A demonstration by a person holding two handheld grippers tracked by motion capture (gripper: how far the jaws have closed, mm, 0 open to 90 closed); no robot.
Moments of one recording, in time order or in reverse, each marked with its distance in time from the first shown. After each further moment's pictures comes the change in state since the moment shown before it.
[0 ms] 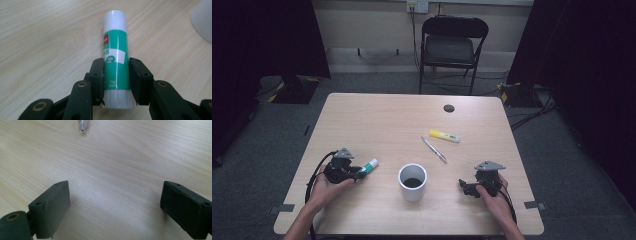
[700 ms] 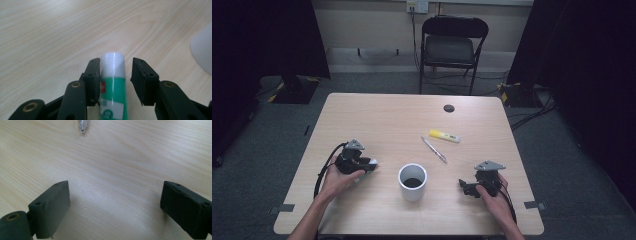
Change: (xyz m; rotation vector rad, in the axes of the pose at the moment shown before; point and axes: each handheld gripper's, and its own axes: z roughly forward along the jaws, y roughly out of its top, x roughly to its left) left arm -0.003 0.038 0.021 -0.042 0.003 0.014; right arm 0.000 0.000 0.000 0.000 0.000 -0.001
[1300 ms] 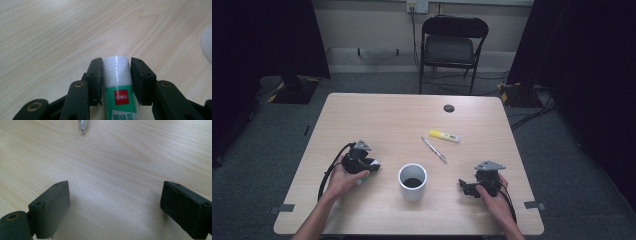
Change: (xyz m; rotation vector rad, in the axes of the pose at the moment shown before) left arm -0.006 0.004 0.016 0.056 0.017 0.034; right arm 0.000 0.000 0.000 0.000 0.000 0.001
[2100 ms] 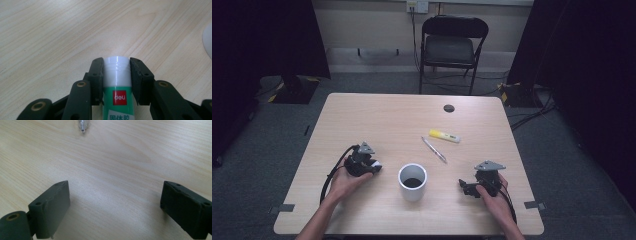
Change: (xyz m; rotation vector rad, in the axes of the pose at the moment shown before) left arm -0.013 -0.002 0.003 -0.018 0.055 0.030; right arm 0.000 0.000 0.000 0.000 0.000 0.000
